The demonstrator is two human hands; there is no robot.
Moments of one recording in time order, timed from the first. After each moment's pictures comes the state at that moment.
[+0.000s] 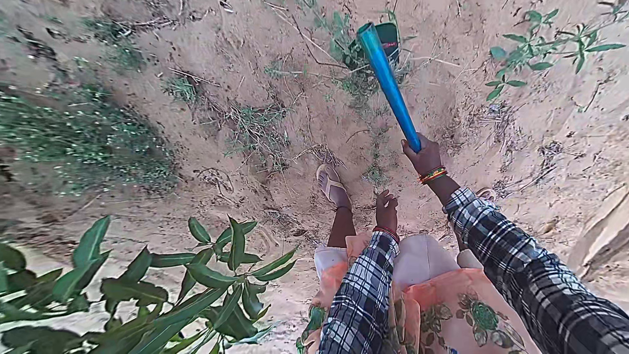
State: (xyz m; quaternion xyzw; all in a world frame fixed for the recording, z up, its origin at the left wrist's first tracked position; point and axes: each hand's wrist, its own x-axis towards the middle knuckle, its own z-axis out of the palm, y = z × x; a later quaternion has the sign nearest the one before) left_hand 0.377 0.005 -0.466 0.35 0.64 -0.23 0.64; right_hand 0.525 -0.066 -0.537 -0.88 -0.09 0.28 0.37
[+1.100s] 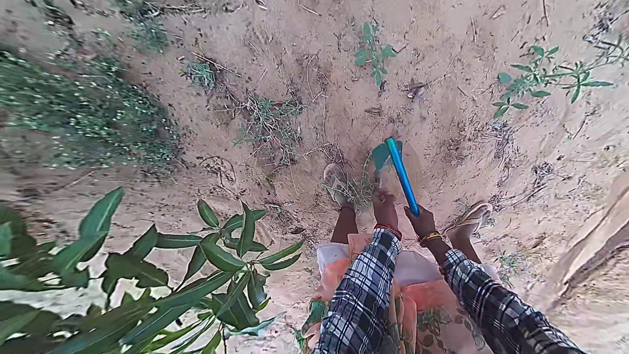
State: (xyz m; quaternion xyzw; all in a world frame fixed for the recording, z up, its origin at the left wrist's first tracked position) left_hand 0.375 0.034 -0.459 0.34 0.67 -0.09 0.65; right_hand 0.377 -0.107 -0.498 -0.84 0.07 0.49 0.21
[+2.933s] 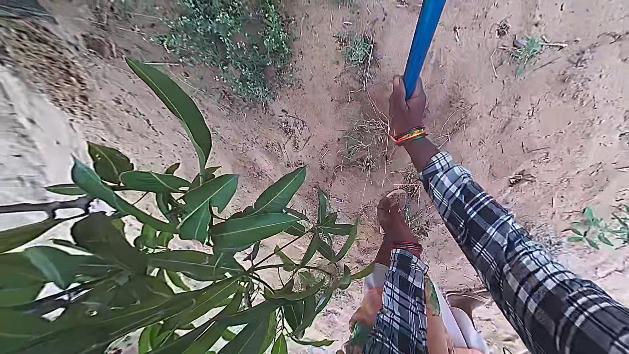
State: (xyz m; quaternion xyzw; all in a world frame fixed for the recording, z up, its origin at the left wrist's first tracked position) left_hand 0.300 0.240 -0.483 0.49 0.62 0.38 0.48; right_hand 0.443 0.466 -0.547 -0.71 -0.28 0.30 0.57
